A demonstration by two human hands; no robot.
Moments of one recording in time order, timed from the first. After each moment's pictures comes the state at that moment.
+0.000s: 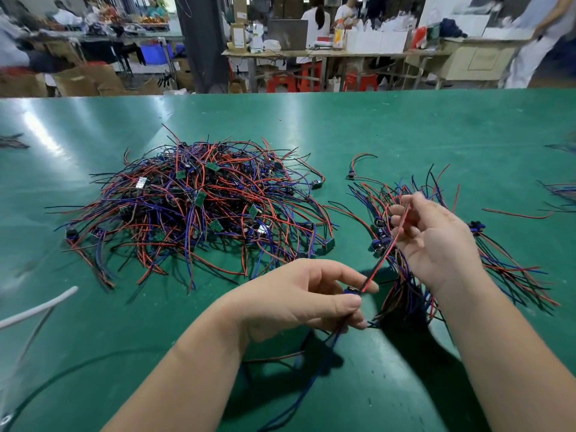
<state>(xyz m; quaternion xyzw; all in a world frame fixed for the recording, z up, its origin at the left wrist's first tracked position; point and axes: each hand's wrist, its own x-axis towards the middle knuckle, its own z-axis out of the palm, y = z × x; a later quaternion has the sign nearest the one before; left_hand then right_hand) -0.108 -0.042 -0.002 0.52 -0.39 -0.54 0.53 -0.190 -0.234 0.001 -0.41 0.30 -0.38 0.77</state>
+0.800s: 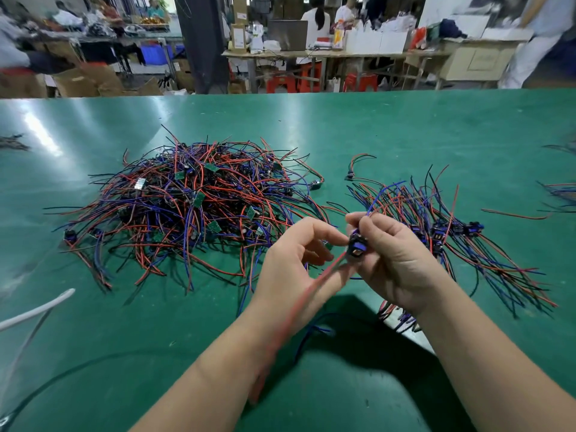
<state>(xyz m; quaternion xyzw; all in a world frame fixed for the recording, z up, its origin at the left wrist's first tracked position) -0.116 -0.063 -0.013 0.63 -0.43 -0.08 0.64 -0.187 -0.195 -0.001 -0.45 0.08 -0.18 0.87</state>
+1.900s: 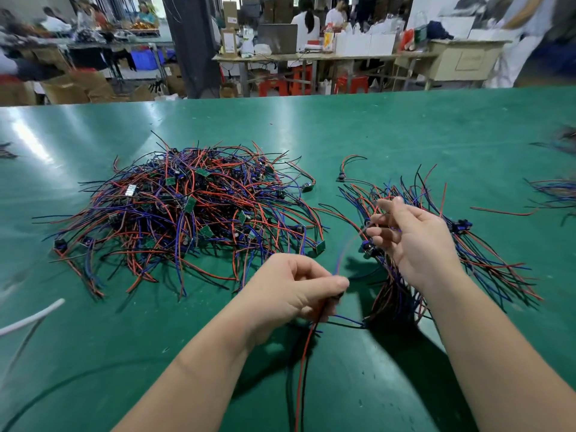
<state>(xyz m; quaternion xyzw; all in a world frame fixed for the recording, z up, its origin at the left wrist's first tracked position) -0.114 -0.057 -0.008 0.63 -0.29 -0.42 0.58 -0.186 -0.235 -0.009 -0.51 0.32 -0.36 0.71</state>
